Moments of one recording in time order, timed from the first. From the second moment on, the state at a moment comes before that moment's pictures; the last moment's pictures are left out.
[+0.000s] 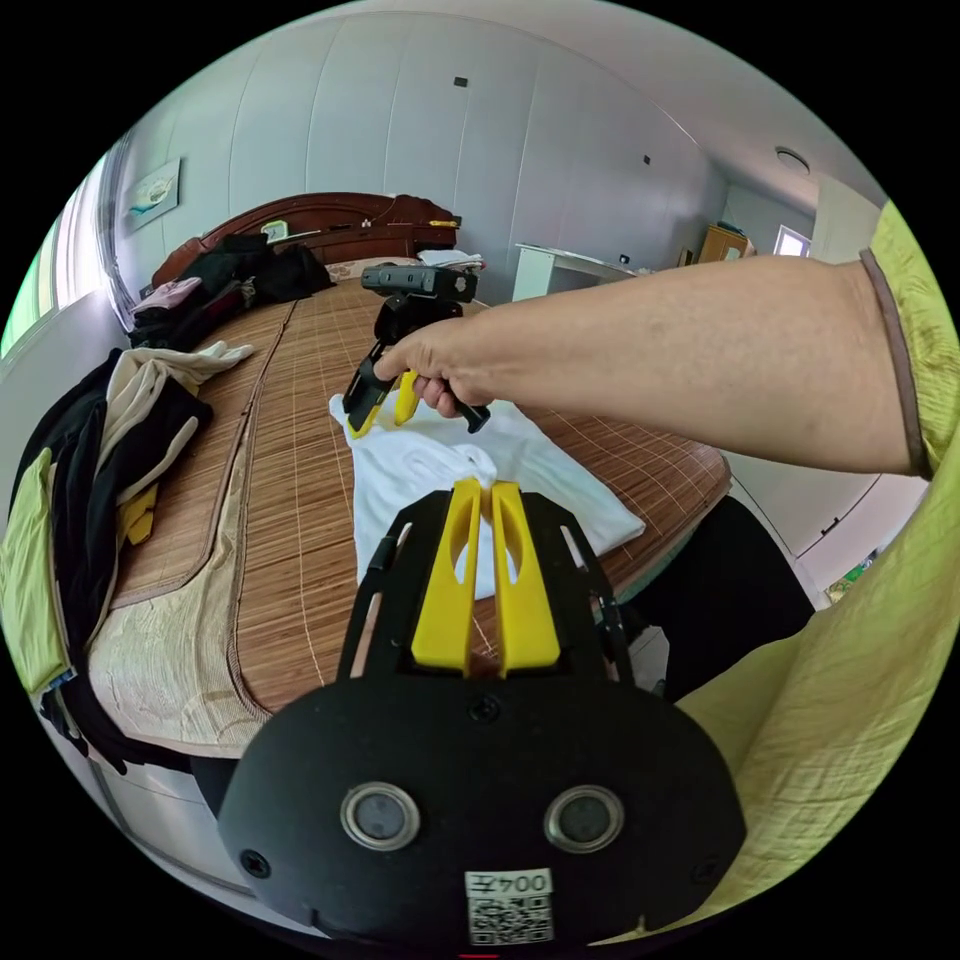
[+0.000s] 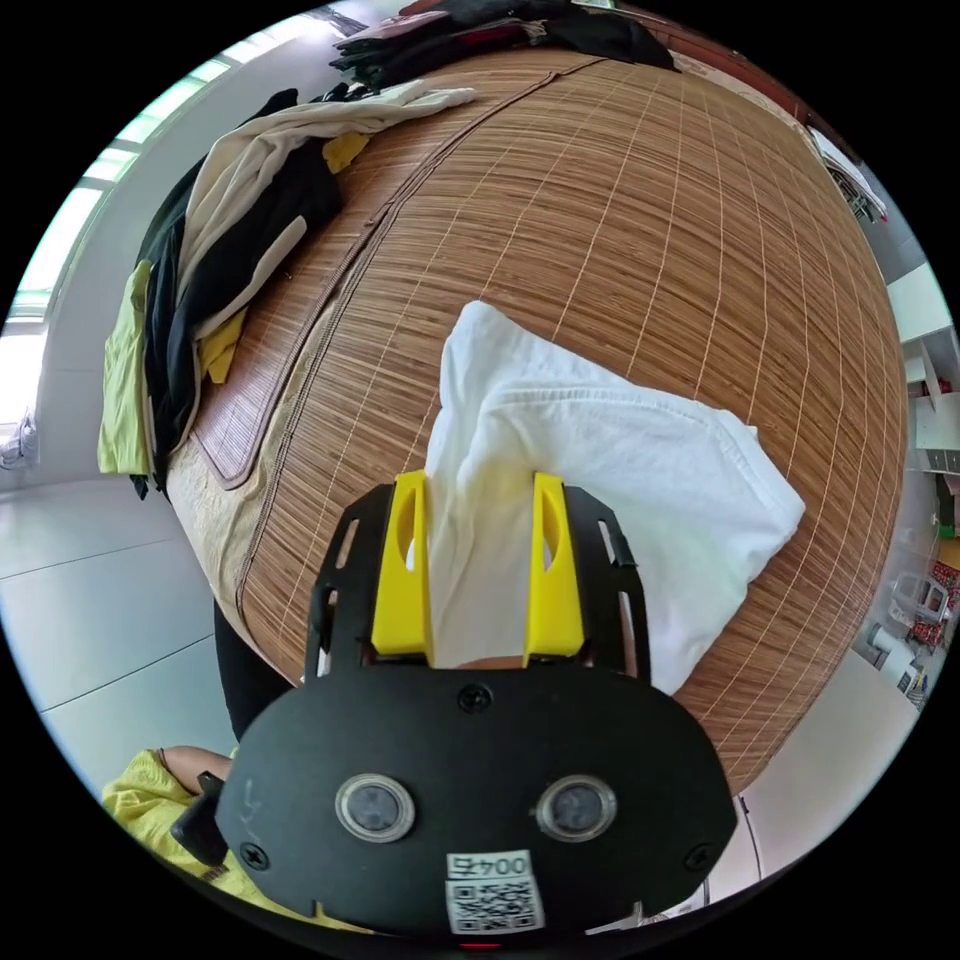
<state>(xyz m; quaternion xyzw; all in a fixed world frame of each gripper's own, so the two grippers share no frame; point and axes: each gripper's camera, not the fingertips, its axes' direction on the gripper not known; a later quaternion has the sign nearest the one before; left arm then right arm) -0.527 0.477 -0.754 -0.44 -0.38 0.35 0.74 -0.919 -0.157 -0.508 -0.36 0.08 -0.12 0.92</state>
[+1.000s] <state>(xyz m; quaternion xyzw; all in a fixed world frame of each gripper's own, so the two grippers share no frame) -0.641 0.287 -0.811 -0.35 -0.43 -0.04 0.83 -0.990 -0.094 -0.559 -0.22 0.12 -0.18 0.95</state>
